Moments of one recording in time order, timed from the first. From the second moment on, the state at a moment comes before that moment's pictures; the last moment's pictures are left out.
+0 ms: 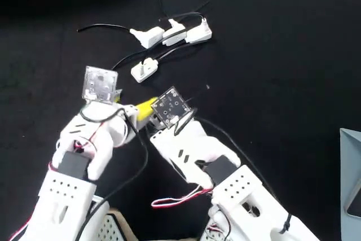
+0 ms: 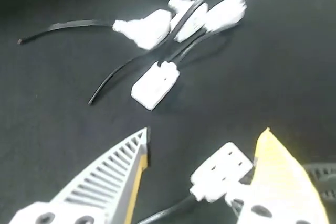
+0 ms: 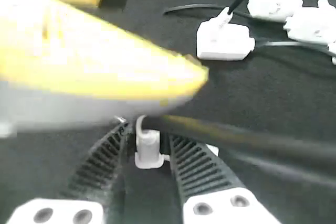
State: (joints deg) left arm 10.7 -67.7 69.5 36.8 1.3; right arm -37.5 -58.3 77.4 25.3 5.6
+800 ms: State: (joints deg) left arm 5.3 -80.9 77.1 45.6 -0.9; right arm -28.0 -49.3 74.4 25.5 2.1
